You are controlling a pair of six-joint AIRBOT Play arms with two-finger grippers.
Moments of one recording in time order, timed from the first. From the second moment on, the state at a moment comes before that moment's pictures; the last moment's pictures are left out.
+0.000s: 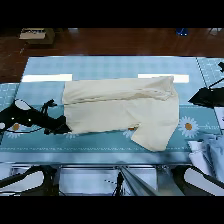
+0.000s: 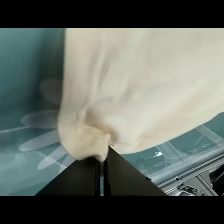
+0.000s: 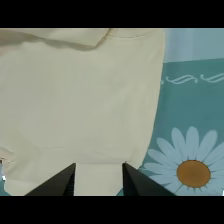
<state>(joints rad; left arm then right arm) 0.18 -1.33 0.62 0.99 -1.21 -1.32 -0.47 -1.21 1.11 -1.12 1.43 1.22</state>
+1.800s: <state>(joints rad) 0.19 -1.28 0.74 1.02 -1.16 -1.25 -0.26 -1.01 0.68 -1.08 1.01 1.24</state>
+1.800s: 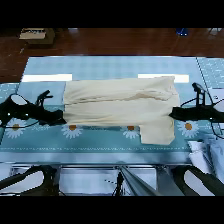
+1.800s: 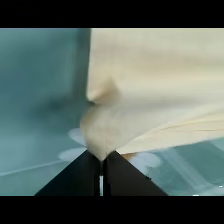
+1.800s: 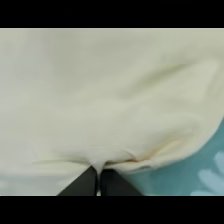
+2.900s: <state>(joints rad) 0.15 -1.57 1.20 0.81 -0.96 -1.24 -0.13 -1.53 1.17 -0.82 0.49 1.22</state>
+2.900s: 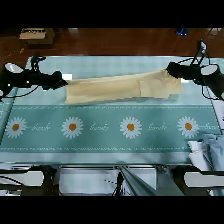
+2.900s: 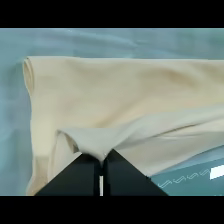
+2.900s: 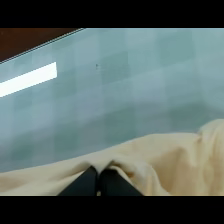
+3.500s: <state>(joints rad) 0.18 -1.66 1.24 0.81 -1.13 -1.17 -0.20 -1.49 1.22 -1.19 0.60 1.37</state>
